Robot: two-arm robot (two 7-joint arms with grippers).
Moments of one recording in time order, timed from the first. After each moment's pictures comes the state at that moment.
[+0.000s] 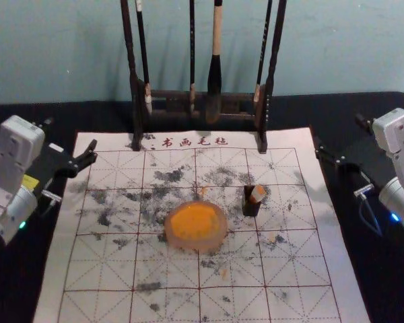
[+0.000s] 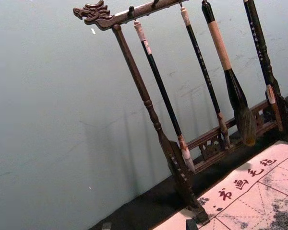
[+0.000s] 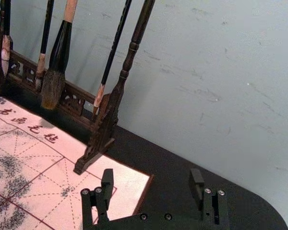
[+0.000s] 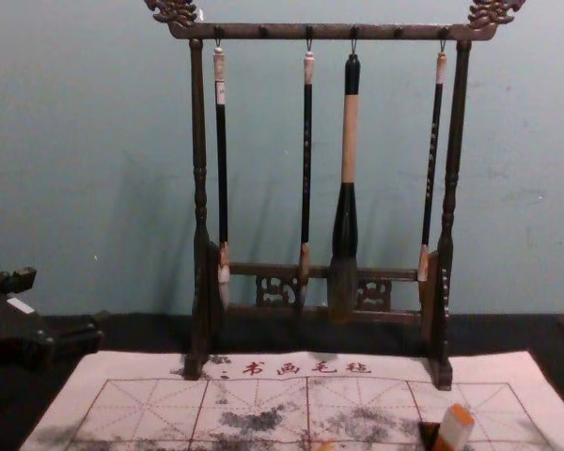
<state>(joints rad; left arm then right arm) -0.20 0.60 0.45 -1.41 -0.25 -0.12 0.03 0.20 0.60 -0.45 -1.41 0.25 -0.12 -0.03</state>
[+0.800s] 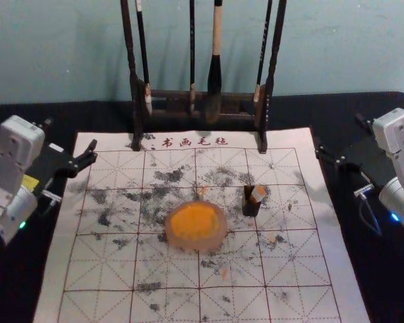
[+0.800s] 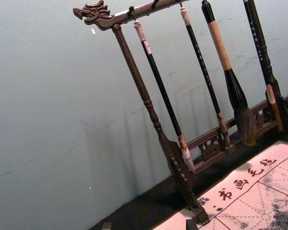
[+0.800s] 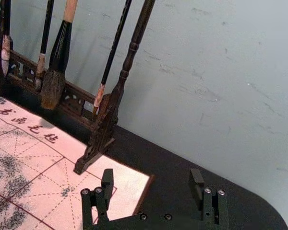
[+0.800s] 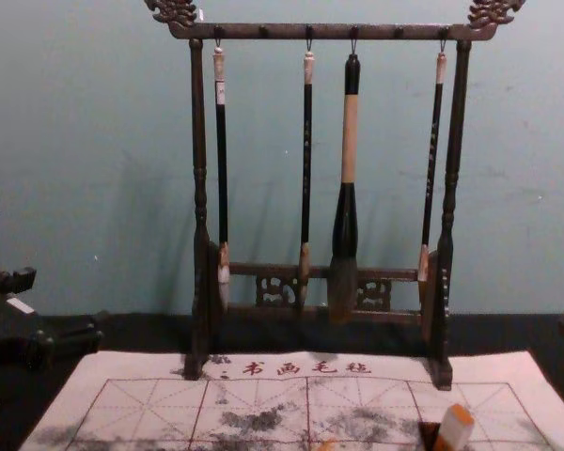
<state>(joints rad) -0.20 0.60 0.45 -1.41 -0.25 -0.12 0.03 0.20 0.60 -0.45 -1.41 0.25 -0.12 -0.03</state>
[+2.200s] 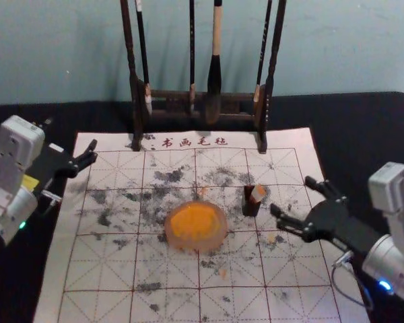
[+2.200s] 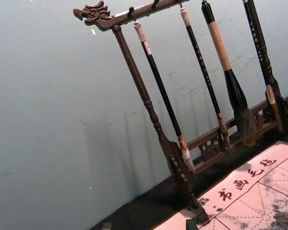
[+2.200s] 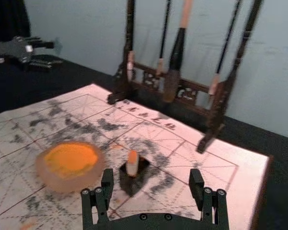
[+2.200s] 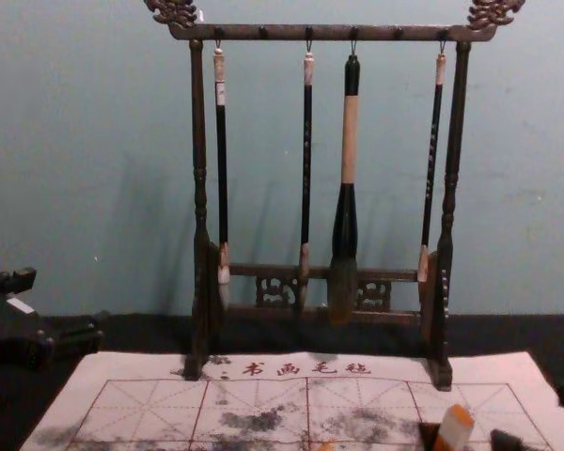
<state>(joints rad) -0.20 0.60 0.45 -1.41 -0.25 -0.12 0.03 -0.06 0.64 -0.40 -1.66 0.43 -0.10 0.23</state>
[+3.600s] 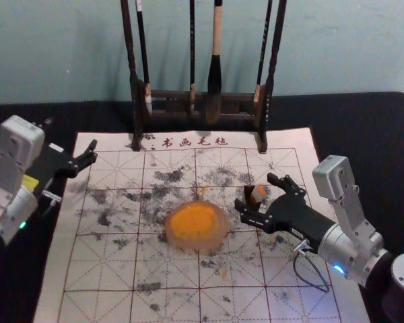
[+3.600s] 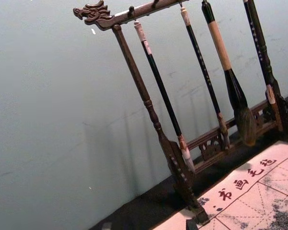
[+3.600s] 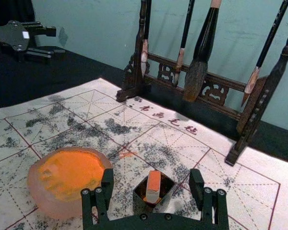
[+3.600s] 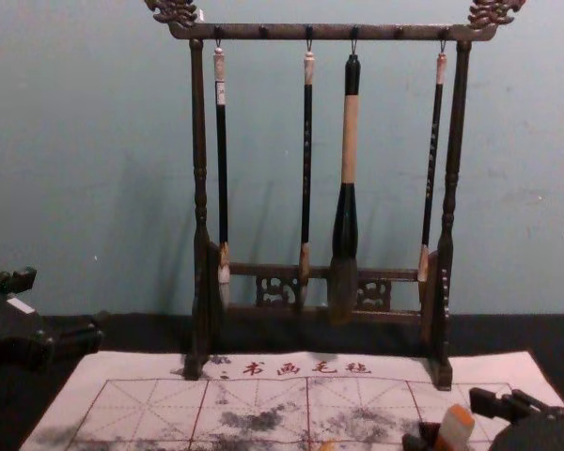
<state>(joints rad) -0.20 0.60 0.45 -1.41 -0.25 -0.12 0.03 0.08 0.45 -0.45 -1.47 0.30 -0.06 0.29</state>
